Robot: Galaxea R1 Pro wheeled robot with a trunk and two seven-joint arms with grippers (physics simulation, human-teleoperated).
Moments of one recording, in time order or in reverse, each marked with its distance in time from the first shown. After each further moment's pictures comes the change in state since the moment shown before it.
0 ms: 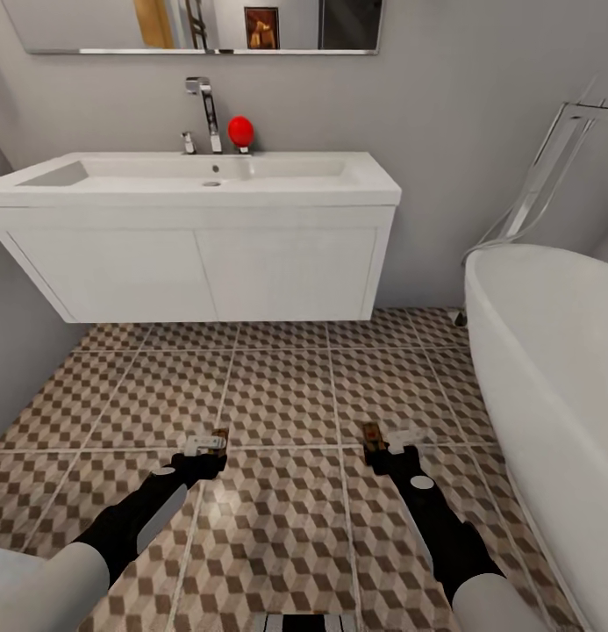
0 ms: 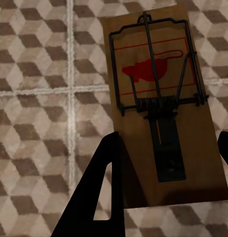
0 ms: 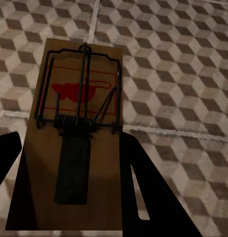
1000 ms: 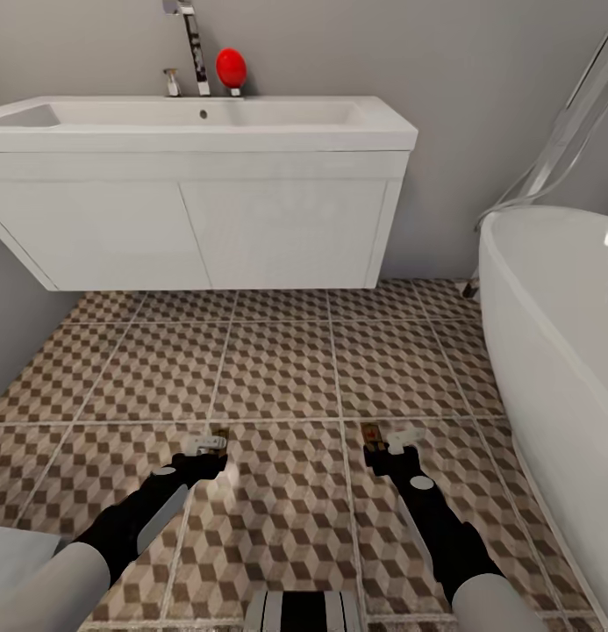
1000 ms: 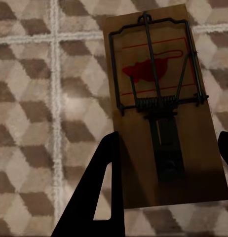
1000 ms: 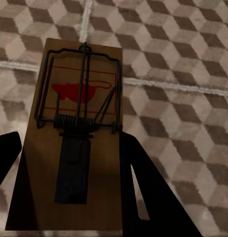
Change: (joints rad) left arm 0.000 -0.001 -0.001 -0.001 0.000 0.000 0.001; right arm 0.000 0.000 0.000 0.003 0.000 0.000 0.000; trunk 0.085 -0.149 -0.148
